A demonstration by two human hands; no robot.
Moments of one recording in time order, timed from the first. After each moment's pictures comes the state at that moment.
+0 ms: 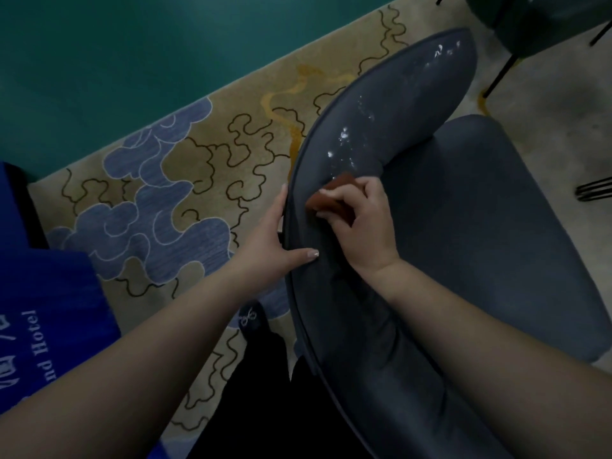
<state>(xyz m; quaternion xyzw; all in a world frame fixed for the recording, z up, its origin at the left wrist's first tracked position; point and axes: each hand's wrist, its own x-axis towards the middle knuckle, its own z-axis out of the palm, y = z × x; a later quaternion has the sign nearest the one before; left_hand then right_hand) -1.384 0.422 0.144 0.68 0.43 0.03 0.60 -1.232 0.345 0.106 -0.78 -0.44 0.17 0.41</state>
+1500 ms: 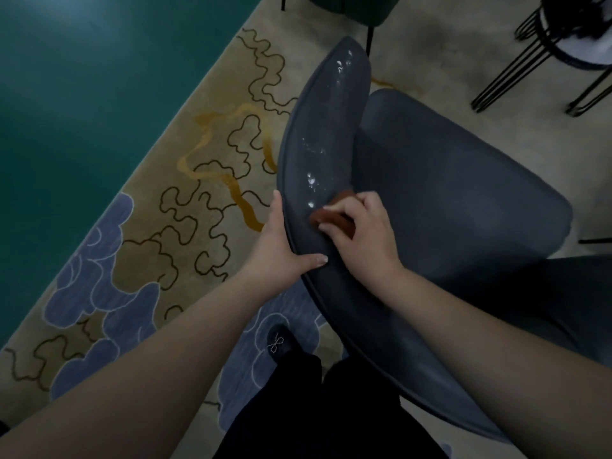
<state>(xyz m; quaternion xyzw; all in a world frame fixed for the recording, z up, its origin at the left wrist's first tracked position) -1.328 0.530 0.120 0.75 0.26 -0.11 0.59 -1.248 0.384 0.111 -0.89 -0.22 0.07 0.39</state>
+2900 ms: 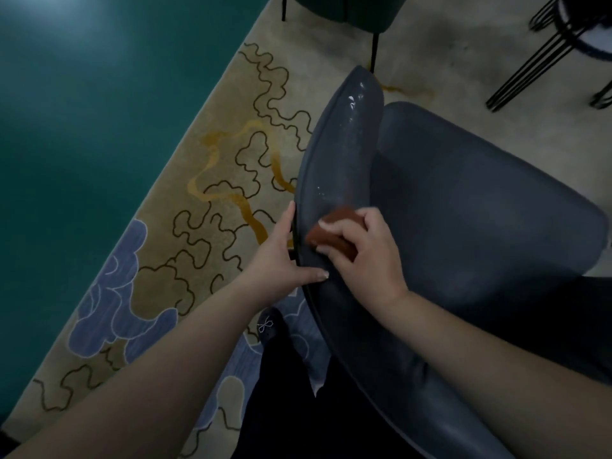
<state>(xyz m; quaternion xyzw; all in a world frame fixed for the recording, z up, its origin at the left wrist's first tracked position) -1.269 0.590 0.127 0.72 0.22 -0.18 0.63 -1.211 0.429 0.106 -0.89 -0.24 0.04 0.39</state>
